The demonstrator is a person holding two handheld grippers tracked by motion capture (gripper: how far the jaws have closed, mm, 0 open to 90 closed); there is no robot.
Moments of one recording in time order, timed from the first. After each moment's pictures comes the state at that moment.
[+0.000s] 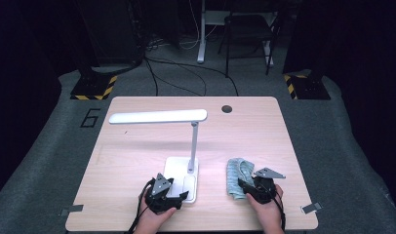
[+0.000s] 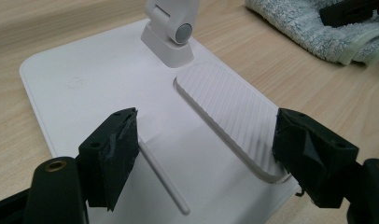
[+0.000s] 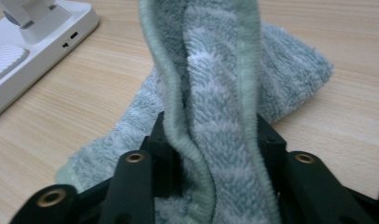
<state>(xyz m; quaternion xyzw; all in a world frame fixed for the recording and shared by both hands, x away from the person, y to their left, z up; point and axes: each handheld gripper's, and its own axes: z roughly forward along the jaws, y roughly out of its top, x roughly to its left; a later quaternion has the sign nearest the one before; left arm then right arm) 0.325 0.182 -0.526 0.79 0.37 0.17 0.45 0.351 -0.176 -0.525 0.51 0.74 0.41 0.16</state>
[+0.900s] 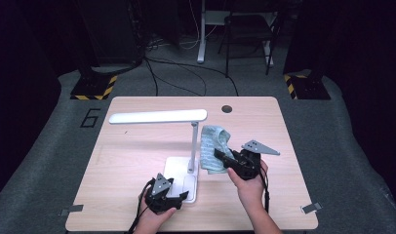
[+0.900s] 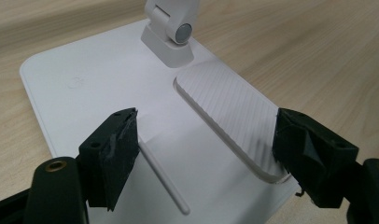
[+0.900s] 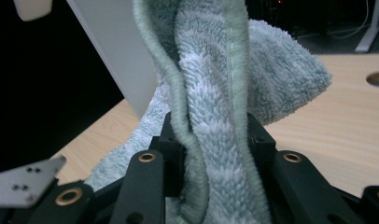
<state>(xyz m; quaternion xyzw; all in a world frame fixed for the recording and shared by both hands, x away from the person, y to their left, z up) 0.325 0.182 -0.526 0.79 0.37 0.17 0.45 0.370 -0.107 -0.406 0.43 0.68 0.58 0.13</state>
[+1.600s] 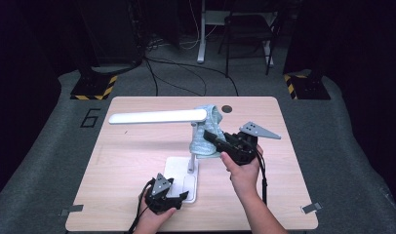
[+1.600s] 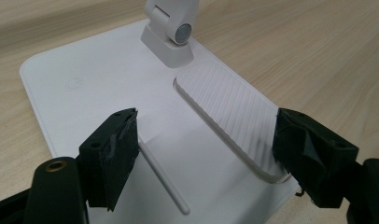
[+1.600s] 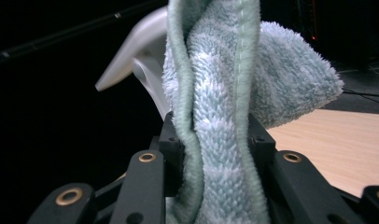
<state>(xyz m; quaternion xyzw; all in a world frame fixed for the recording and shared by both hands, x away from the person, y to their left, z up) 0.325 0.182 -0.525 0.79 0.37 0.16 0.45 0.377 -0.089 -0.344 0.38 0.64 0.65 0.10</state>
